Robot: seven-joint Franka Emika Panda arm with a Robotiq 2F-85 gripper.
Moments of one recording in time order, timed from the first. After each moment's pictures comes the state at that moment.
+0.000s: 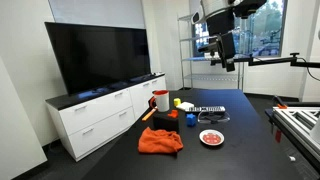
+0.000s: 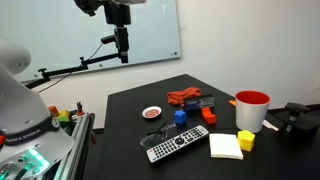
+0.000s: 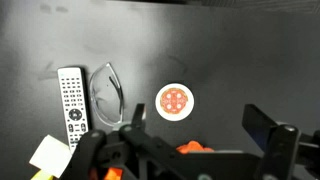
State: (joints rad) arm -0.01 -0.54 0.01 -2.61 0.02 1.92 -0.03
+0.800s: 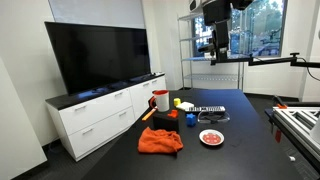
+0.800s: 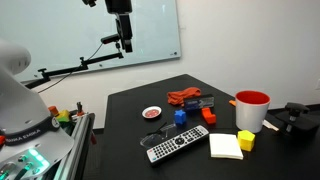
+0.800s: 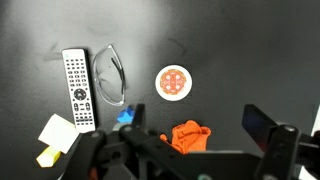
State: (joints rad) arm -0.01 -0.56 0.01 -2.56 0.02 1.92 -0.03
